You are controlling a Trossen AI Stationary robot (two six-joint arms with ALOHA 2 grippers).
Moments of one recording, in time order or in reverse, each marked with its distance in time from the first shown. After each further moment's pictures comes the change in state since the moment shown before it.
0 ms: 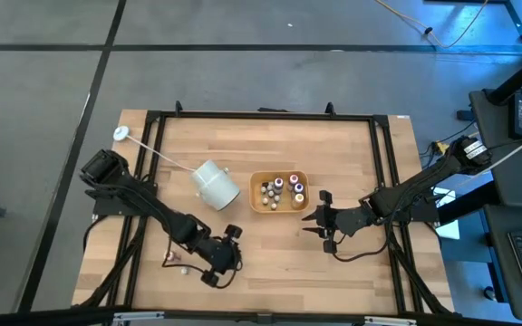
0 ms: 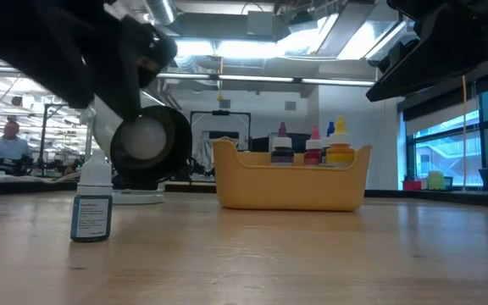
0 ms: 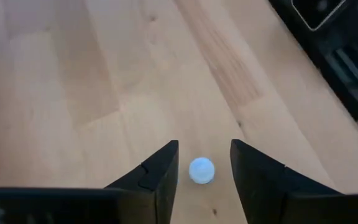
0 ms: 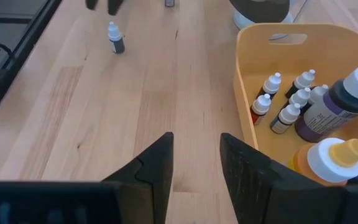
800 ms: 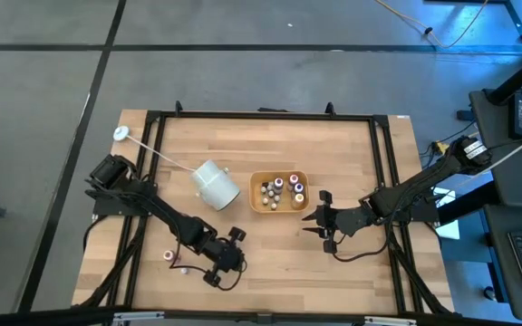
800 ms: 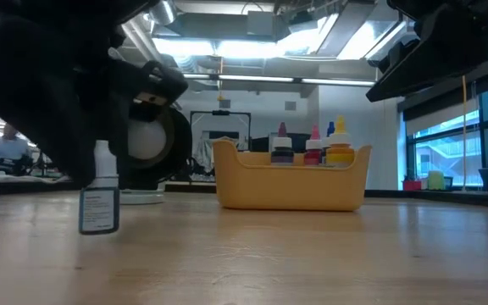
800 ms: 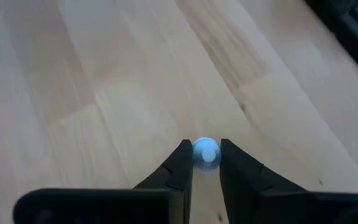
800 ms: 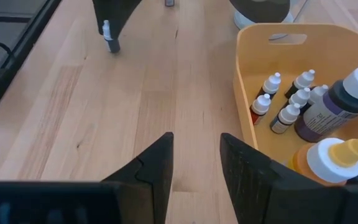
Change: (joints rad) left arm 0.029 0.099 0.000 0.042 0.059 0.079; right arm 0.000 0.000 0.000 -0.001 0.000 -0.003
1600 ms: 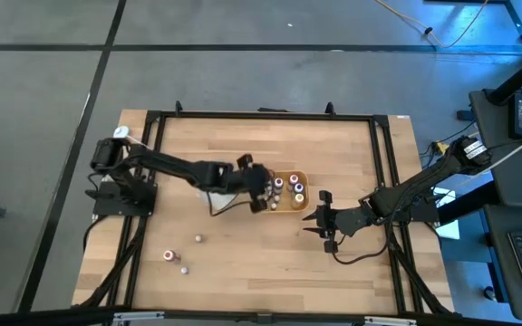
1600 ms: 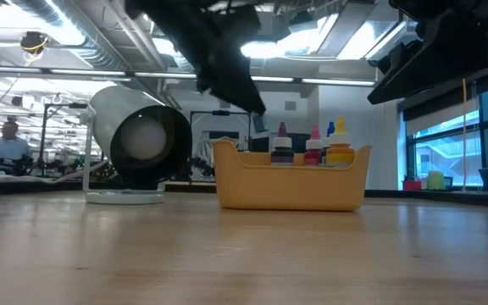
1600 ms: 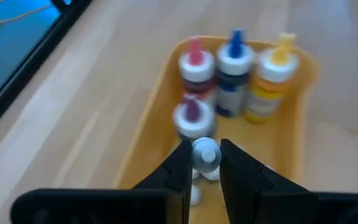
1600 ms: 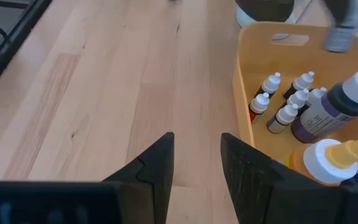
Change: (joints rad) left arm 0.465 -0.099 0.142 -0.052 -0.288 -0.158; right arm 0.000 0.000 0.000 -0.019 0.000 -0.051
